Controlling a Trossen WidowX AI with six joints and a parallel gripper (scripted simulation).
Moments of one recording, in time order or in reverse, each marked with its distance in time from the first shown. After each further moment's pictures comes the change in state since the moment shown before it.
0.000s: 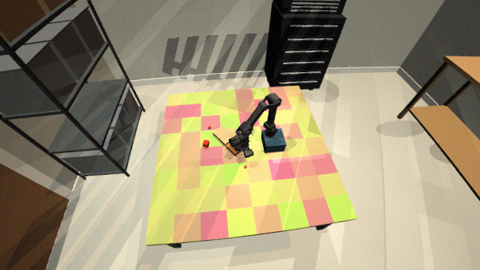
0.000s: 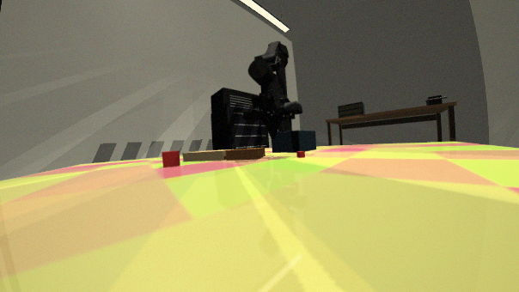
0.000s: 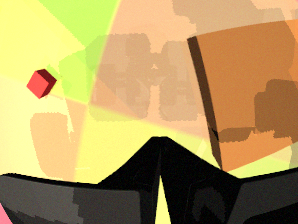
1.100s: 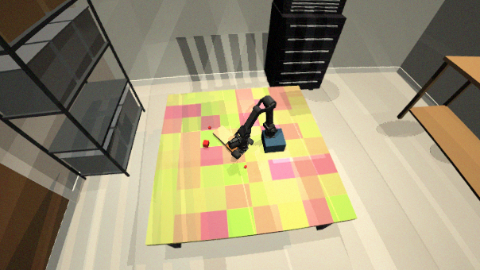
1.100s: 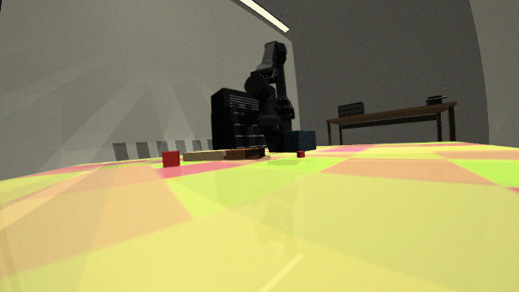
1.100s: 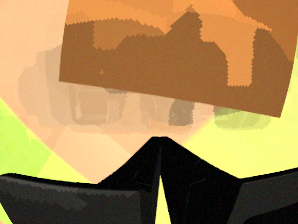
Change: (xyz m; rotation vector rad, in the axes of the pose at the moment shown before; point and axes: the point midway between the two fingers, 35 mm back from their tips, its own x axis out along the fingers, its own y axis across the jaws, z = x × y) arm 0.043 -0.010 0.002 1.118 -0.001 -0.002
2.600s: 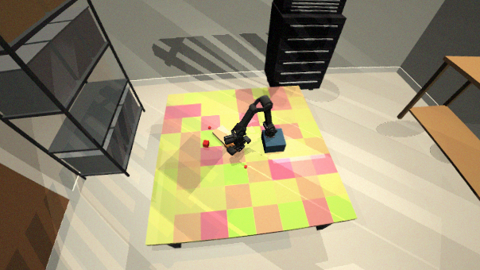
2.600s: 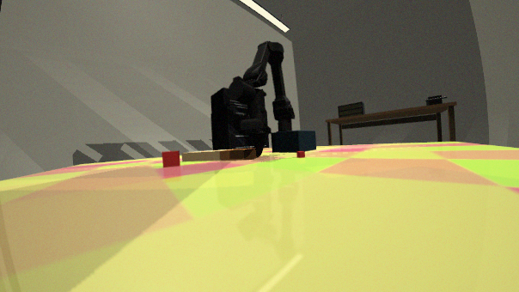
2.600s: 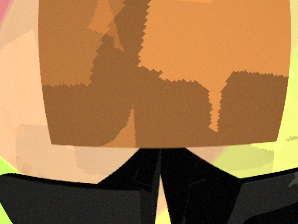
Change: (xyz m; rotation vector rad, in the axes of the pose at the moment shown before) arm 0.006 -0.004 0.037 0.162 0.006 0.000
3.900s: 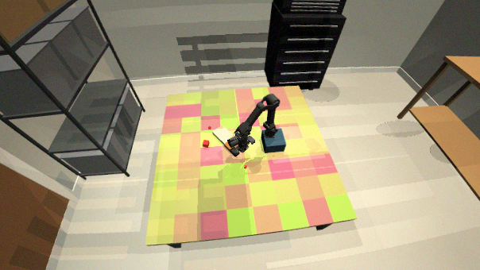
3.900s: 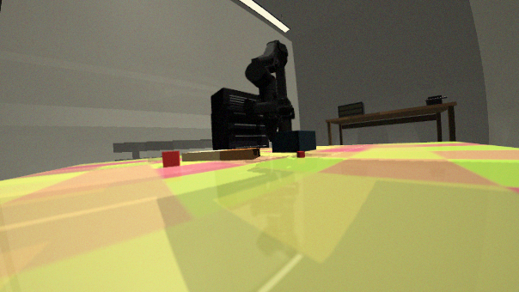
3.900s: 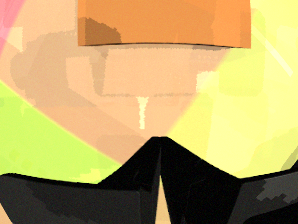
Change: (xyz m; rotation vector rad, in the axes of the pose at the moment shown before) arm -0.040 0.003 -0.043 0.005 -0.002 -0.010
